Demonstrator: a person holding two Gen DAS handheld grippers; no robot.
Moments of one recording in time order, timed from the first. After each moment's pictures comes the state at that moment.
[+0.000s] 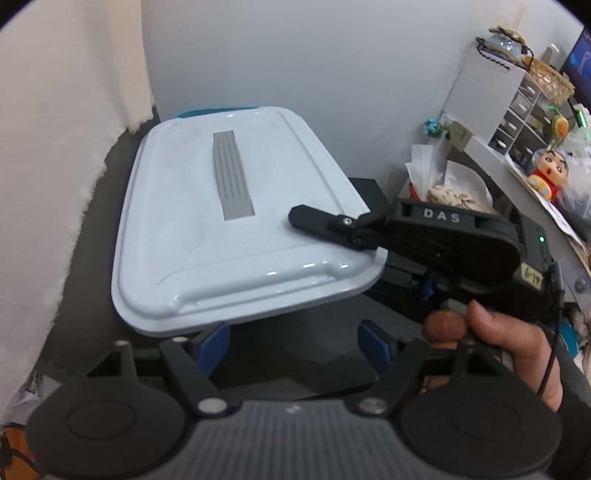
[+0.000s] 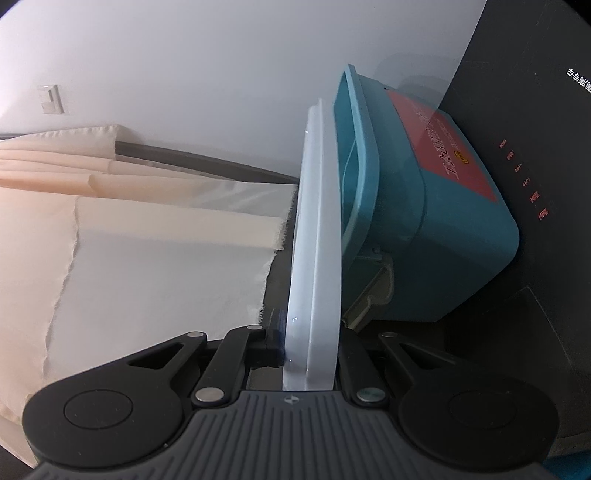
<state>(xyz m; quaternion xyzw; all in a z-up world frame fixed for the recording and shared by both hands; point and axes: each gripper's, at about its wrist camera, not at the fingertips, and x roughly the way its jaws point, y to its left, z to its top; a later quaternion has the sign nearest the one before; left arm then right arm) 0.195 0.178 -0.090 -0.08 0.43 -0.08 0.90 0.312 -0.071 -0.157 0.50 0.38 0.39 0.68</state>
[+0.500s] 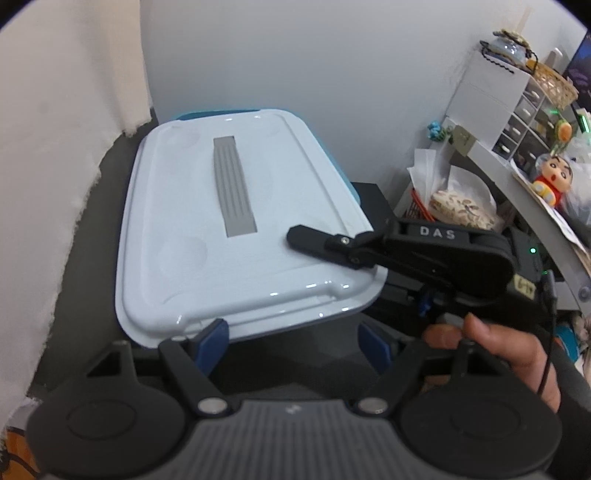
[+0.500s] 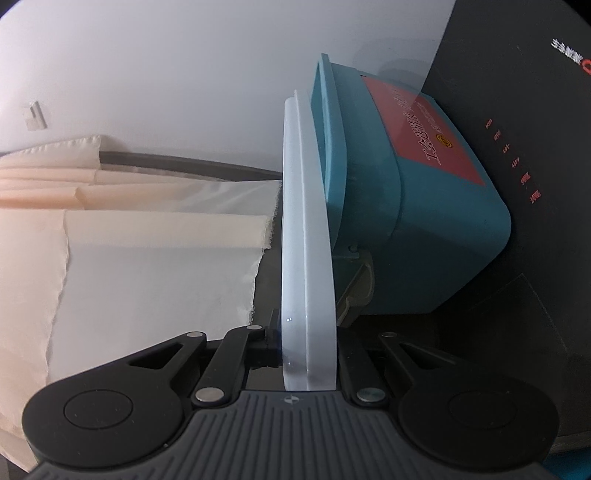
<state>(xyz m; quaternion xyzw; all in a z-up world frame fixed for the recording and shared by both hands) 0.202 0.186 -0.093 -0.09 0.43 -0.09 0.90 0.324 -0.068 -0.172 0.52 0.39 0.38 0.65</state>
